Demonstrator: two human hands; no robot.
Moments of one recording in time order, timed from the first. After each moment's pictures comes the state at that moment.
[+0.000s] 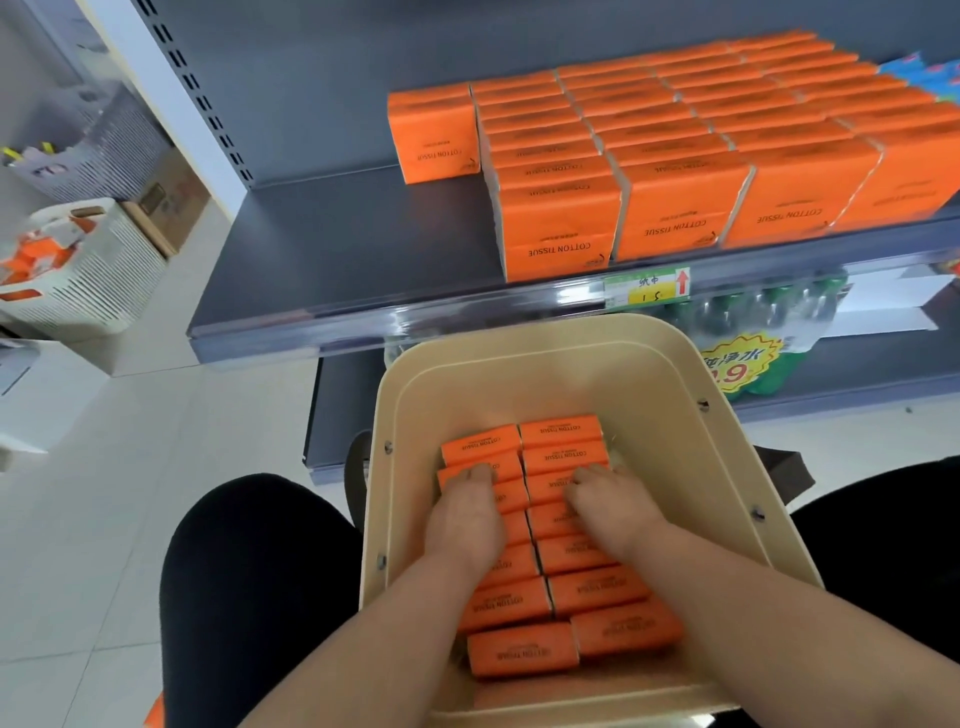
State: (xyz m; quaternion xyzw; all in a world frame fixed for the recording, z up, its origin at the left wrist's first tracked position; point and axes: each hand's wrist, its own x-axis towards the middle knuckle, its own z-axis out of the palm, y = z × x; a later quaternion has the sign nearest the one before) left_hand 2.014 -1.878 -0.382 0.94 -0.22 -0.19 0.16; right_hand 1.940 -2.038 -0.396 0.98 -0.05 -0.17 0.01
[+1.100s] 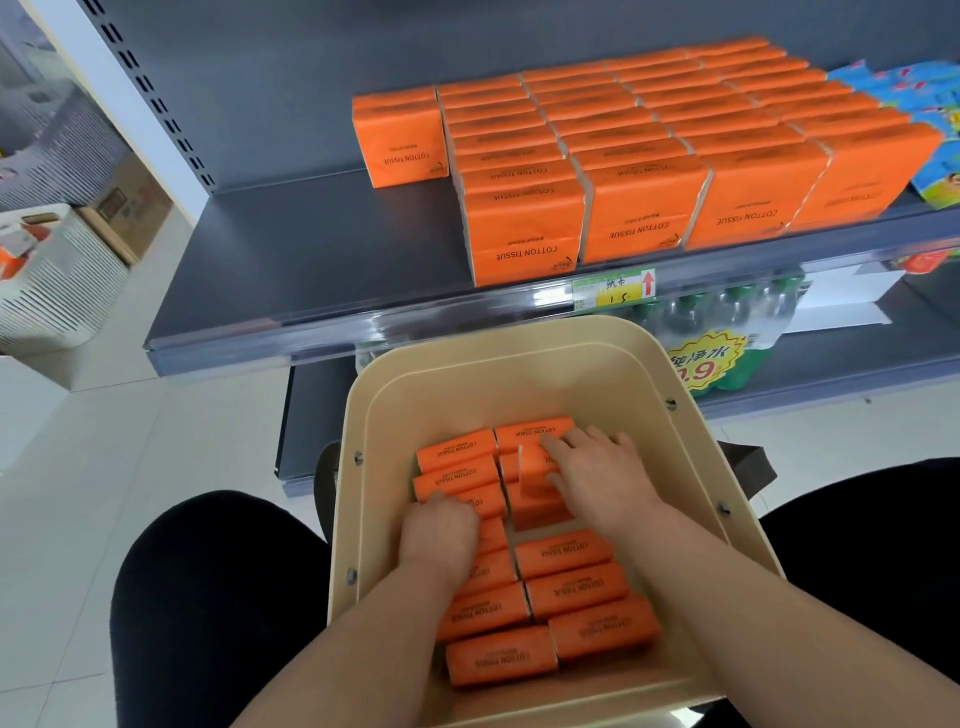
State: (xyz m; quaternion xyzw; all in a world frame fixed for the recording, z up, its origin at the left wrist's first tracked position) left_hand 2.008 -1.870 -0.394 0.92 -0.35 -0.15 -0.12; right_hand 1.939 -2.040 -0.353 0.99 -0.13 -0.09 -0.05
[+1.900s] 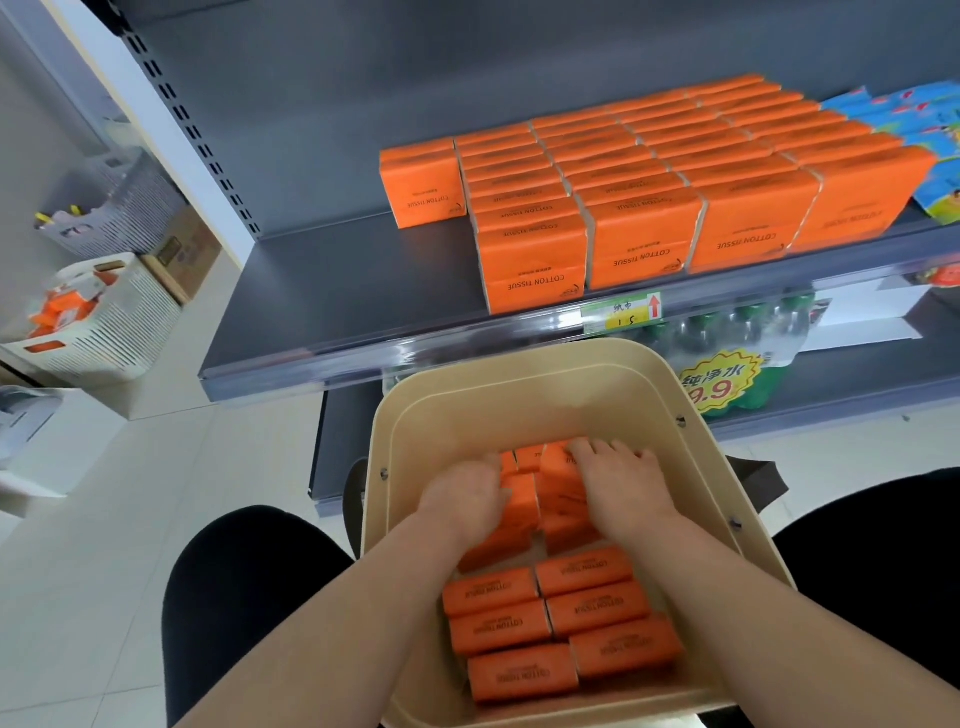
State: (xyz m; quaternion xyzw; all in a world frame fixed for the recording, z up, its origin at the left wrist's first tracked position) left_hand 2.034 -1.890 -0.327 0.92 -0.34 -0.19 -0.03; right_hand 1.939 -2.038 -0.345 0.98 -0.19 -0.05 -0.07
